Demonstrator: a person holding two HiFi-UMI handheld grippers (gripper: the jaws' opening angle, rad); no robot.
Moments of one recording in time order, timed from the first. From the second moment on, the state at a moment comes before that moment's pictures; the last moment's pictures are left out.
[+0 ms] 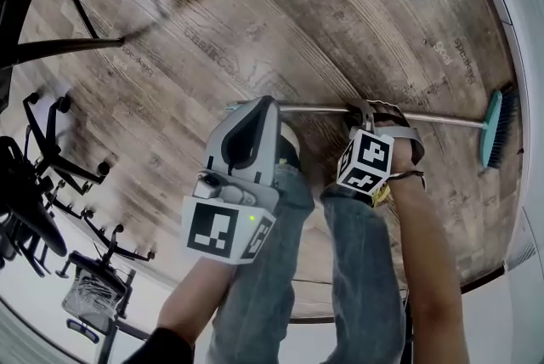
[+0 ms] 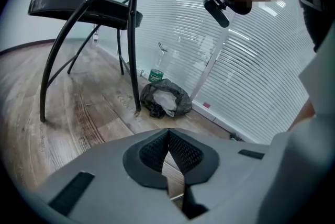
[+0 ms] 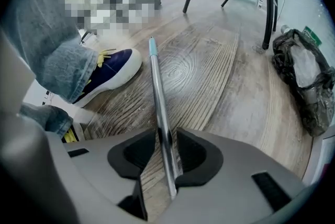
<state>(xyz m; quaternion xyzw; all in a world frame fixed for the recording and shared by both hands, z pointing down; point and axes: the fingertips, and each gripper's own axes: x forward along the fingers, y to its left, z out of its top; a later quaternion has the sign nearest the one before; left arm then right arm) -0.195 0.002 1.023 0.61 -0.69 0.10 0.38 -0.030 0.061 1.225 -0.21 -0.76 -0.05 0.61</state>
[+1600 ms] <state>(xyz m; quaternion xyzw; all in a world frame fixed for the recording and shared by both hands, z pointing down) -0.189 -0.048 0.802 0.60 -0.71 0.08 0.35 -0.052 0.004 1.021 -0.18 -0.78 -0.08 0.59</state>
